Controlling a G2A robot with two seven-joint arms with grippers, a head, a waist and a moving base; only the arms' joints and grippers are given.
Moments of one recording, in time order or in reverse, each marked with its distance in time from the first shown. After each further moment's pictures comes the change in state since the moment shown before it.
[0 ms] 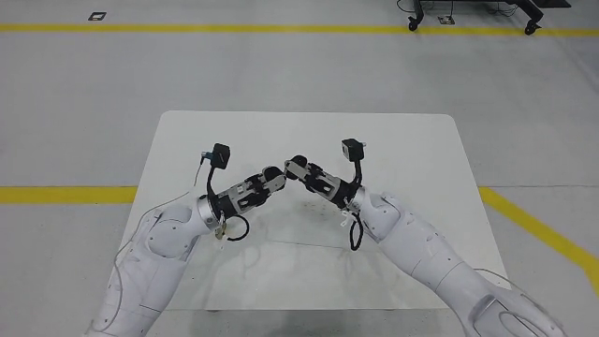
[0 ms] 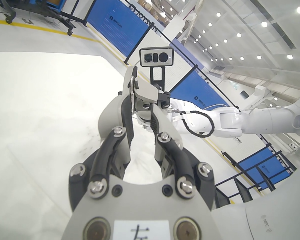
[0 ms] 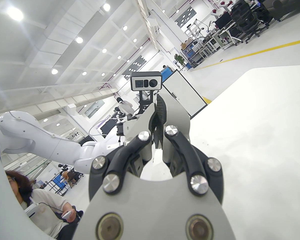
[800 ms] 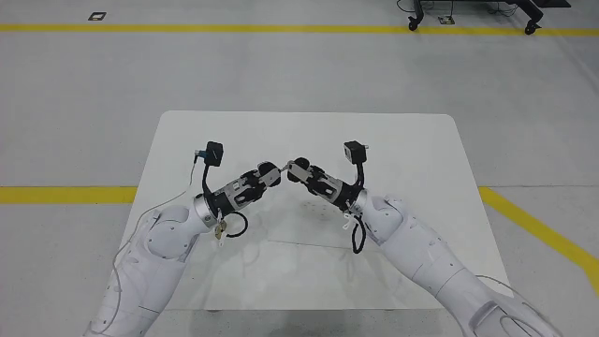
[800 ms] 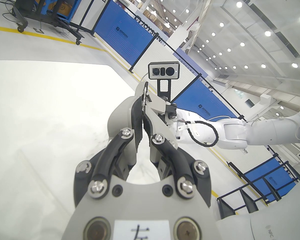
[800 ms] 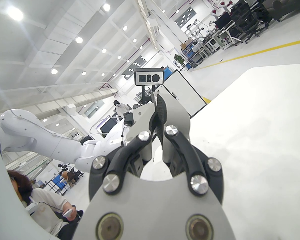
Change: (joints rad) left arm 0.007 0.007 -0.005 -0.006 0.019 0.009 0.076; right arm -0.046 -0.005 0.065 -0.031 -0.012 0.000 0.049
